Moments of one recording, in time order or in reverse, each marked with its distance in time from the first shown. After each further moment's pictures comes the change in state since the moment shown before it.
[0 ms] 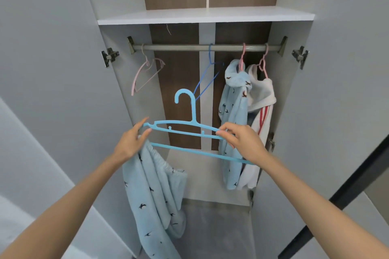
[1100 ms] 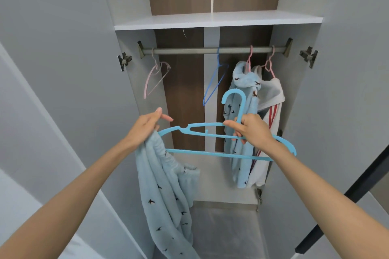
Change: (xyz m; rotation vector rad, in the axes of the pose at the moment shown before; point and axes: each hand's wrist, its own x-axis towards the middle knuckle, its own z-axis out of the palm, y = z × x) left_hand -0.007 0.018 -0.071 -0.350 -0.132 0.180; right_hand 0.023 -0.059 0.023 0.028 0.091 0.220
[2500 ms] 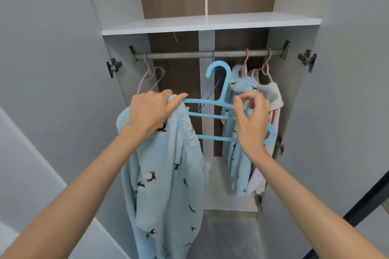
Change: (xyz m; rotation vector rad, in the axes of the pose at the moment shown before) left_hand 0.058 0.067 0.021 1.074 0.475 0.476; right_hand 0.018 -0.027 0.005 0.434 0.732 -0.229
